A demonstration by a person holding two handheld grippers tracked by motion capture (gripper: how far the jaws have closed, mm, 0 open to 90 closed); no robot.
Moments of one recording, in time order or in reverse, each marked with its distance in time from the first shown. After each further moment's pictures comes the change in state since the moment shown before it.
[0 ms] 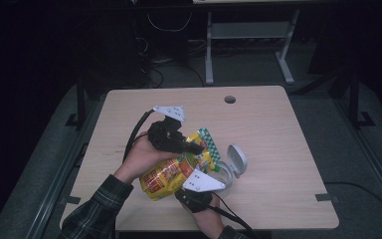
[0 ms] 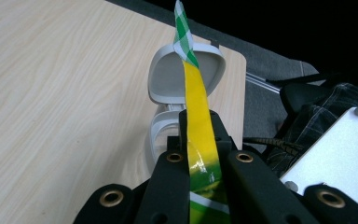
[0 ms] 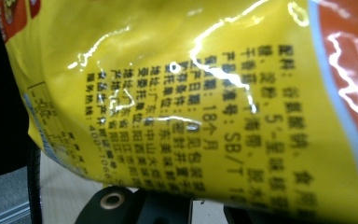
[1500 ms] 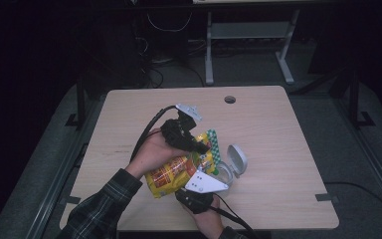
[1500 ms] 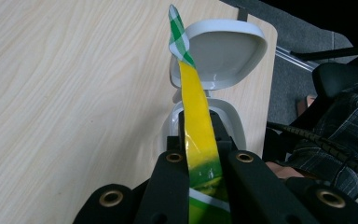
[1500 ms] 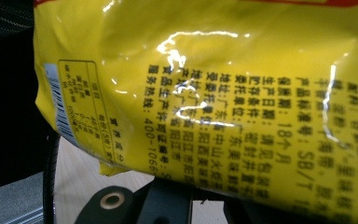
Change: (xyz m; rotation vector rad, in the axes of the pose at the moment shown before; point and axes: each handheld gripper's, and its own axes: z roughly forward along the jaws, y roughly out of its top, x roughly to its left) left arm 0.007 0.016 0.027 0.152 0.080 -0.027; right arm -0.001 -0.001 -0.004 -0.037 0.031 0.013
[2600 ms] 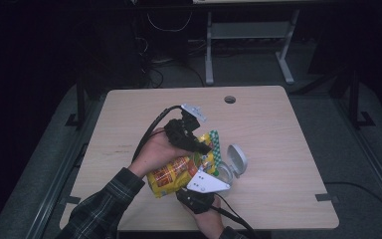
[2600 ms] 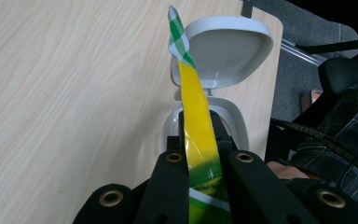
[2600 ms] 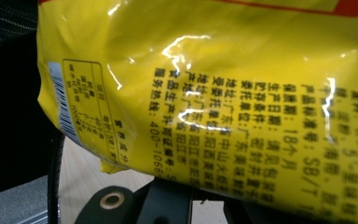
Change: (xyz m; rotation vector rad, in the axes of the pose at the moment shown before) left arm -0.002 0.005 0.006 0.026 0.010 -0.009; right arm -0.001 0.000 -0.002 -0.013 0.012 0.017
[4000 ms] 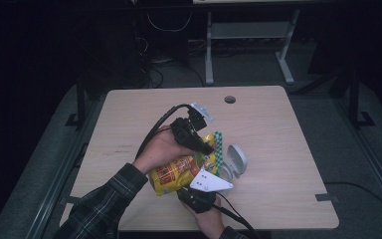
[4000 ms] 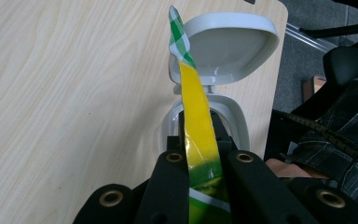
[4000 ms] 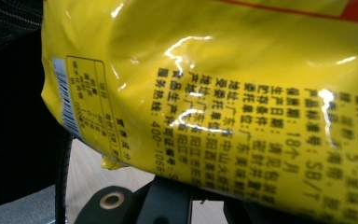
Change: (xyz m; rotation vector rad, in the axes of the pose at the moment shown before) left arm -0.001 0.013 0.008 0.081 0.001 0.005; right arm -0.003 0.001 -0.003 -0.030 0.019 0.040
